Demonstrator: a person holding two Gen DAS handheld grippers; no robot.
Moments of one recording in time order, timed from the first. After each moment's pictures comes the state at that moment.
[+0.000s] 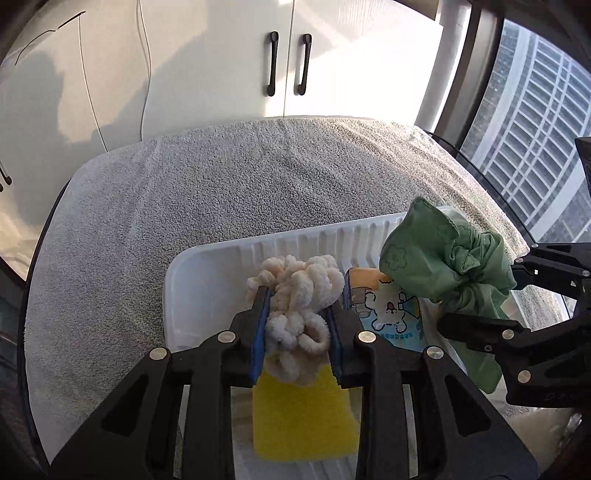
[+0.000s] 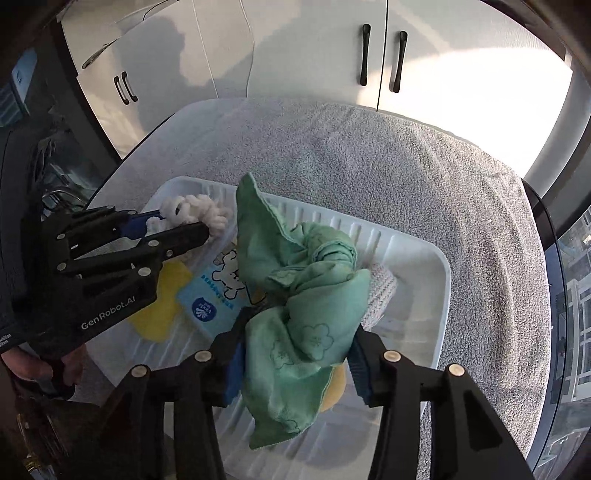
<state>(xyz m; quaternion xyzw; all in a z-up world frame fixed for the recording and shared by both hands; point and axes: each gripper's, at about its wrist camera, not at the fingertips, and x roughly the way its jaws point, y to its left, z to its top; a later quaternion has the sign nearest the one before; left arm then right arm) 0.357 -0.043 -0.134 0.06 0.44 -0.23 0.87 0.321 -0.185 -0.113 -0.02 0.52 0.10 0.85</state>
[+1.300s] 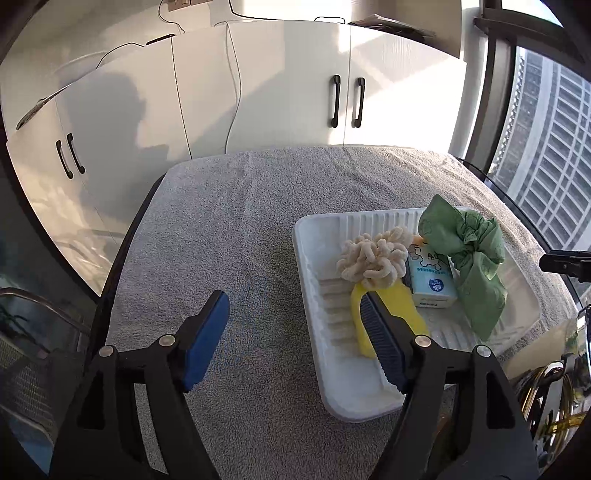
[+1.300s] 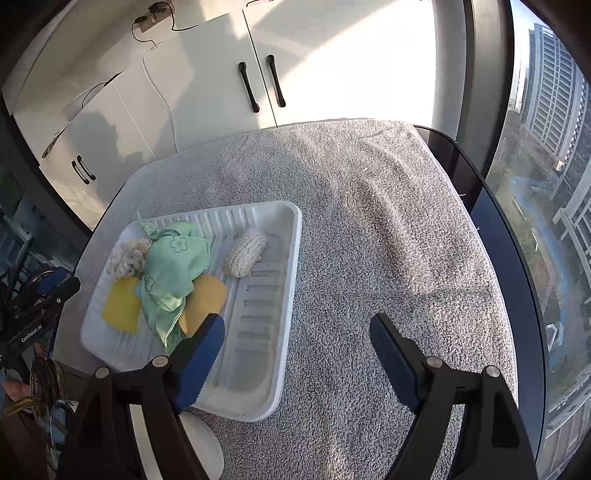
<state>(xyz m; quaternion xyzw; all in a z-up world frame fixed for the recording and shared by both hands) 0.286 0.044 -0.101 0.06 0.38 -0.14 0.91 0.232 -0.295 -0.099 0.11 0.47 0.00 0.88</state>
